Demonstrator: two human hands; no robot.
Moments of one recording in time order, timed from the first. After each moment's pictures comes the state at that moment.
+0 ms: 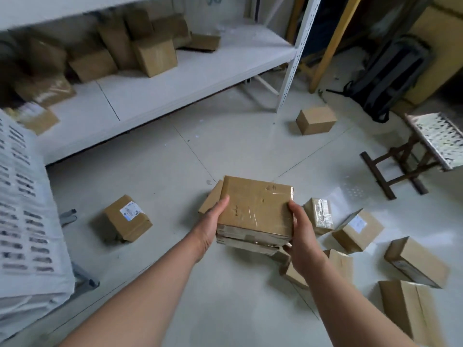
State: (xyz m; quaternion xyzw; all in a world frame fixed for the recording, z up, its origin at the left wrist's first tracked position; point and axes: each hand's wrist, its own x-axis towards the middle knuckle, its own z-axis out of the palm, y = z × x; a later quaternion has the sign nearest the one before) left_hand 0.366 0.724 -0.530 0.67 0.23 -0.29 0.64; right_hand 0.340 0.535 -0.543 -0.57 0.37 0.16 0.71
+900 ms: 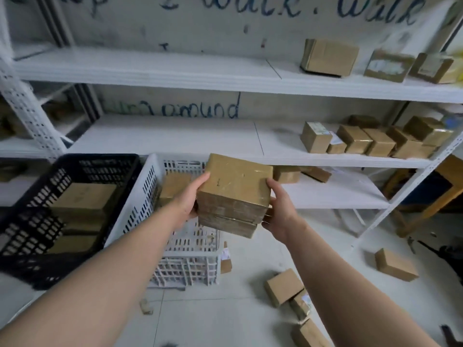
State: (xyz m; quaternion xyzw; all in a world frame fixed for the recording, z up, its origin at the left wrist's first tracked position) left_hand 0.218 0.986 -0.067 0.61 0.30 0.01 0.73; right_hand 0.325 0.809 -0.101 -0.64 0.05 0.35 0.68
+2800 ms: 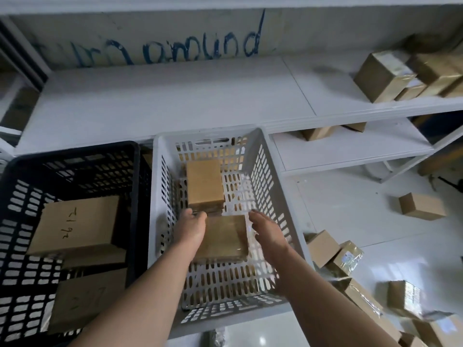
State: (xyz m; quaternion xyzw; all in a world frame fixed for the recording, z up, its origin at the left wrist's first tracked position) left_hand 0.289 1.232 -0.280 0.71 0.50 -0.05 0.50; right_hand 0.348 1.072 -0.296 -0.68 0.16 0.37 0.62
